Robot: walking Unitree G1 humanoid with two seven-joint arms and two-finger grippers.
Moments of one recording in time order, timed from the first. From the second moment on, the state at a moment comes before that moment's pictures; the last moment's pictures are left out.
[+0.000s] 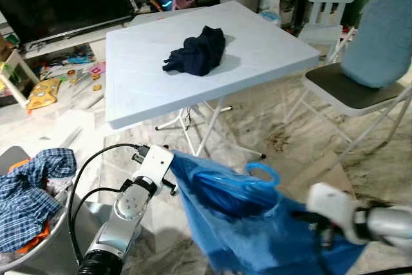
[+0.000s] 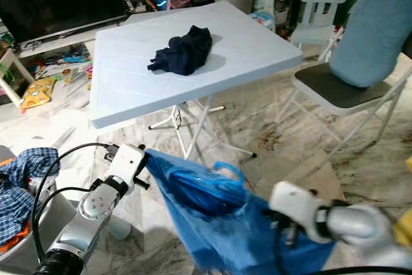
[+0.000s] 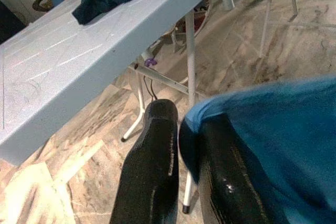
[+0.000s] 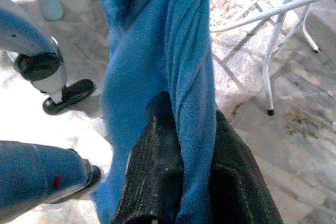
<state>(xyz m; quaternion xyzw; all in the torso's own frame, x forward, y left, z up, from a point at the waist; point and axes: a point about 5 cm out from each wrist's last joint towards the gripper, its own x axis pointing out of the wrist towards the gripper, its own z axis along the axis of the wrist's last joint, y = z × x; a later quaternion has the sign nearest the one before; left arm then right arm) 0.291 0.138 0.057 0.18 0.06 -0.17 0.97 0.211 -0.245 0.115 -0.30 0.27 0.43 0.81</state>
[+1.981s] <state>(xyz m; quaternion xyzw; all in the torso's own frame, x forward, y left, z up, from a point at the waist) 0.263 0.092 0.034 0.12 0.12 -0.32 0.93 0.280 -0.178 0.164 -0.18 0.03 0.30 0.93</state>
